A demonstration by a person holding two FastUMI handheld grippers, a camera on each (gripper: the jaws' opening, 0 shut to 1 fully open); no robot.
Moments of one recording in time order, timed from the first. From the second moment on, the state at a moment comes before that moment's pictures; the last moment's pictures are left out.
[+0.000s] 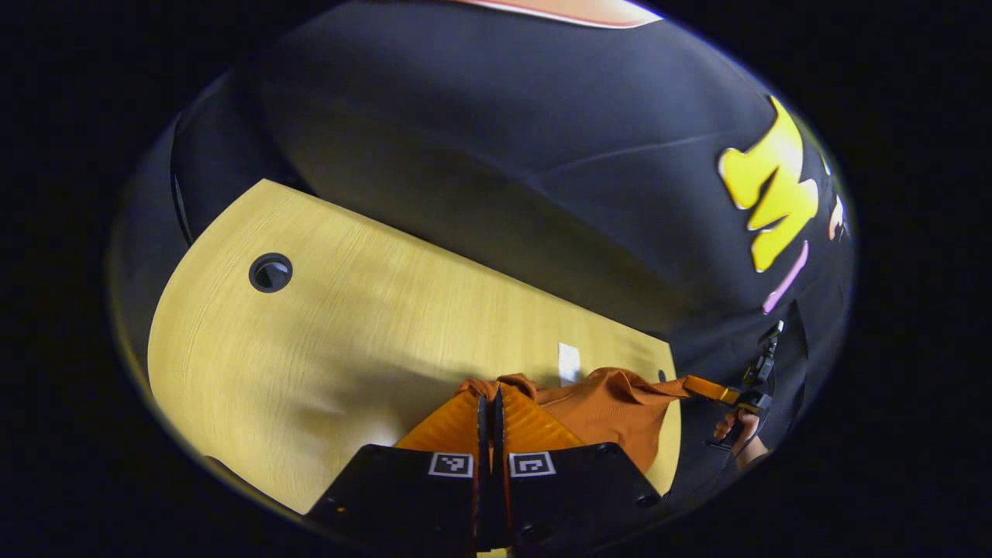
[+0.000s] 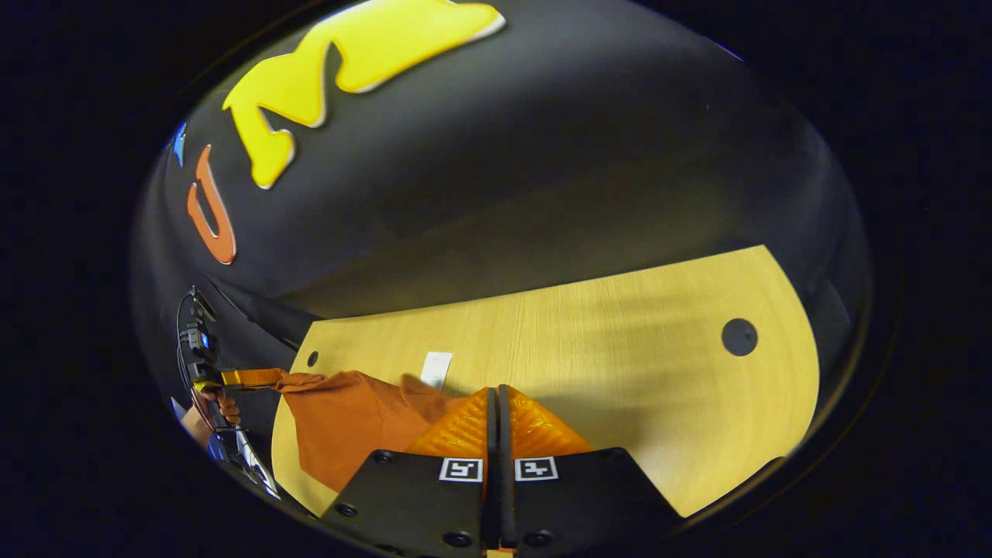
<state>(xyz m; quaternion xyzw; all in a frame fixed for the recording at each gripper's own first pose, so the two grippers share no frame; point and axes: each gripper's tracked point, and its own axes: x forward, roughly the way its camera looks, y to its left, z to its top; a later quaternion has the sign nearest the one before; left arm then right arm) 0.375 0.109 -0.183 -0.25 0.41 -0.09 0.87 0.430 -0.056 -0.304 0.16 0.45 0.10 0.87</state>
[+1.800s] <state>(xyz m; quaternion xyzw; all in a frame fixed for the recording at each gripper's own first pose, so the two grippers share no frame) 0.057 0.065 0.169 -0.06 -0.04 0.09 0.99 0.128 0.012 0.073 0.04 0.03 0.01 1.00</state>
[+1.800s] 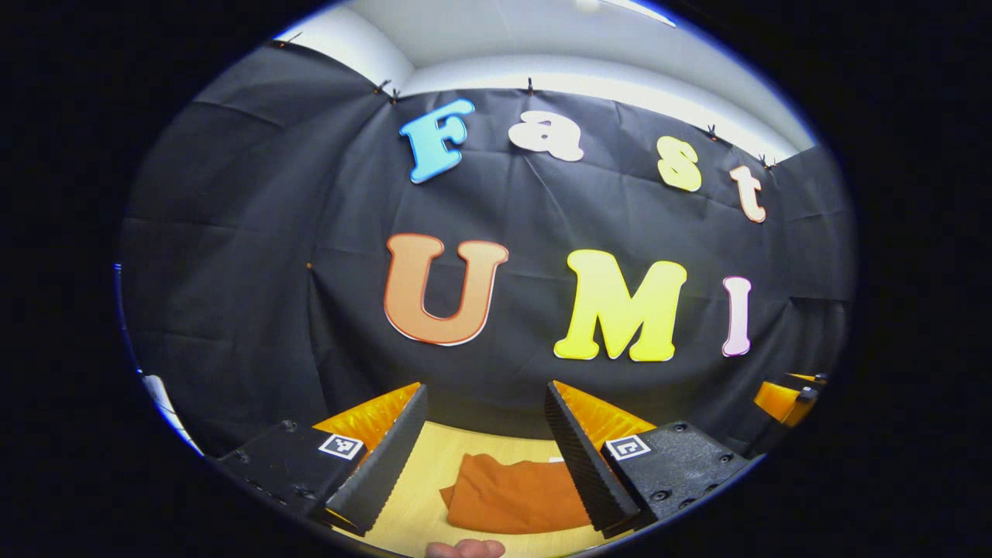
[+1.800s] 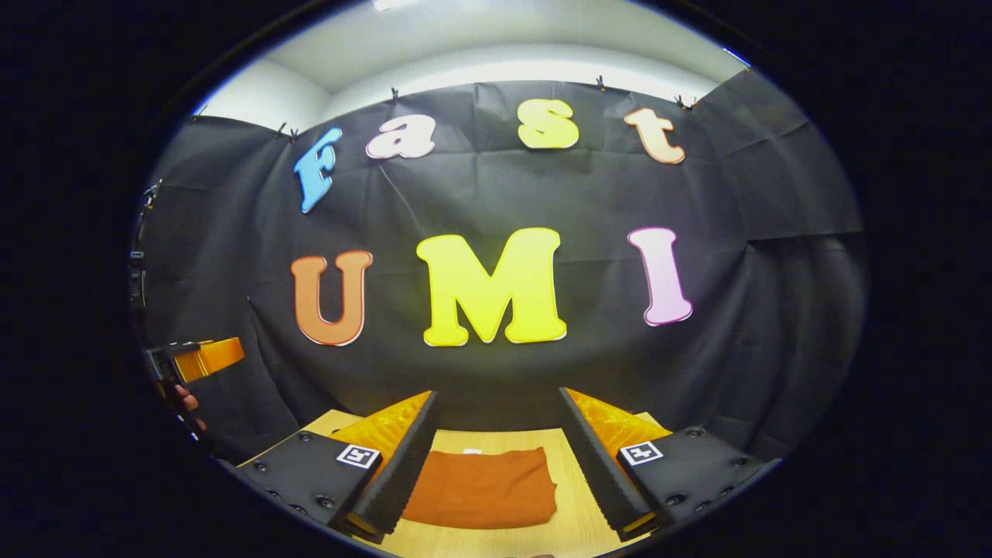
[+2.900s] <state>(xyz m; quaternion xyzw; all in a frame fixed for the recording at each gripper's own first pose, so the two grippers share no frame) -0.129 -0.058 0.113 -0.01 -0.07 0.03 1.00 -0.065 0.009 0.048 0.00 -0.05 0.02 1.00</state>
